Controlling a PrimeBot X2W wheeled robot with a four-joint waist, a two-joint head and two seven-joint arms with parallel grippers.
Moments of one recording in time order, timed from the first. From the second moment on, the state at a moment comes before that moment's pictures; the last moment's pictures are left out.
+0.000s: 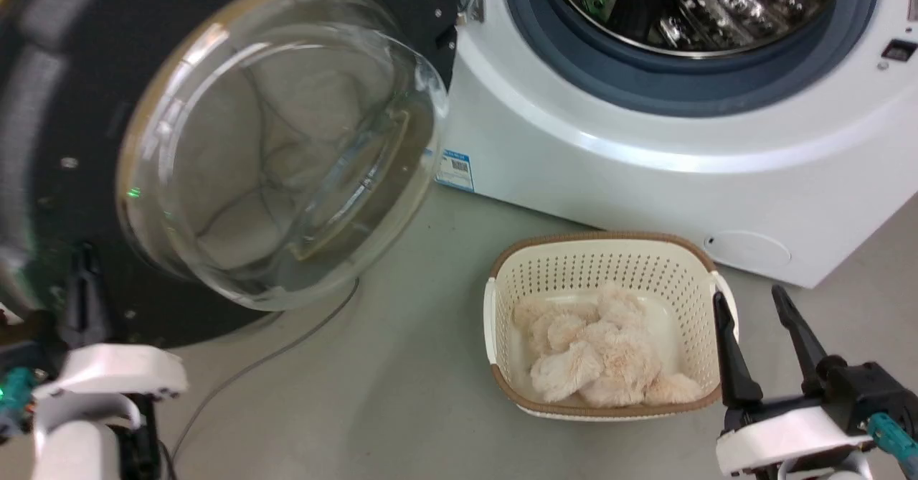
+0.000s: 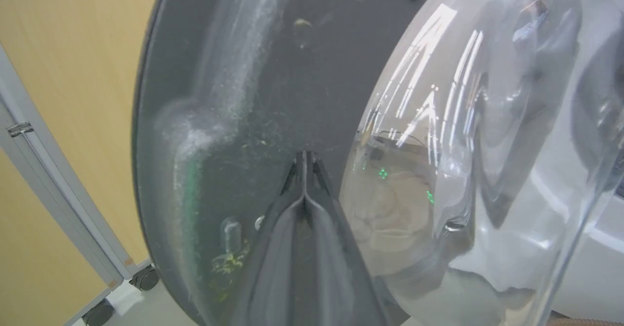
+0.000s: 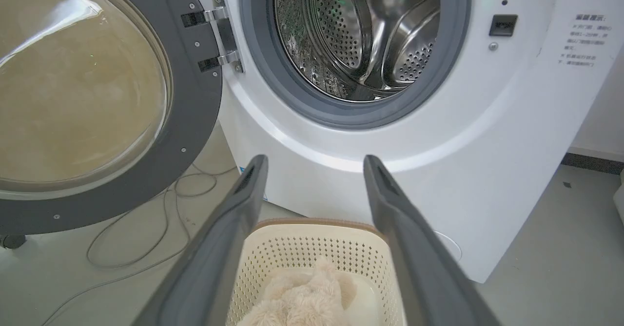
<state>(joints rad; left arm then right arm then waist) -0.21 0.19 0.21 0.23 -0.18 0.09 -0.26 -0.04 -0.05 -0.04 0.11 0.07 0.13 -0.26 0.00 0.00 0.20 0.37</state>
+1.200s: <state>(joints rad) -0.58 0.37 0.38 0.71 -0.15 0.01 -0.26 -0.11 -0.05 -0.06 0.11 0.01 0.13 -0.26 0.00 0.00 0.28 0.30</state>
